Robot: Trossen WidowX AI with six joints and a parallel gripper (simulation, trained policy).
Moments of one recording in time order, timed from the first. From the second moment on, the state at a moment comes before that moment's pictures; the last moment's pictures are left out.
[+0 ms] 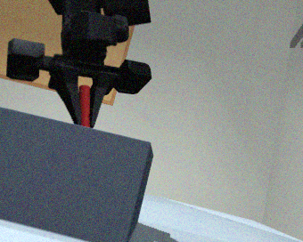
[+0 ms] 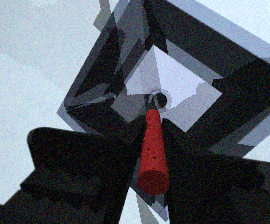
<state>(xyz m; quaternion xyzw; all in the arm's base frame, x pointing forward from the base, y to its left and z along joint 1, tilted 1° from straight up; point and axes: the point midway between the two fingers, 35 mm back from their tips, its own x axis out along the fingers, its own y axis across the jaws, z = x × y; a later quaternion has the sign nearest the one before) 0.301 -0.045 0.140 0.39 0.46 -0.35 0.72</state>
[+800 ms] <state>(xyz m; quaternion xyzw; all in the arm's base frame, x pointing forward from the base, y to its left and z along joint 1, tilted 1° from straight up) 0.323 -0.065 0.102 0.35 0.51 -0.35 0.70</state>
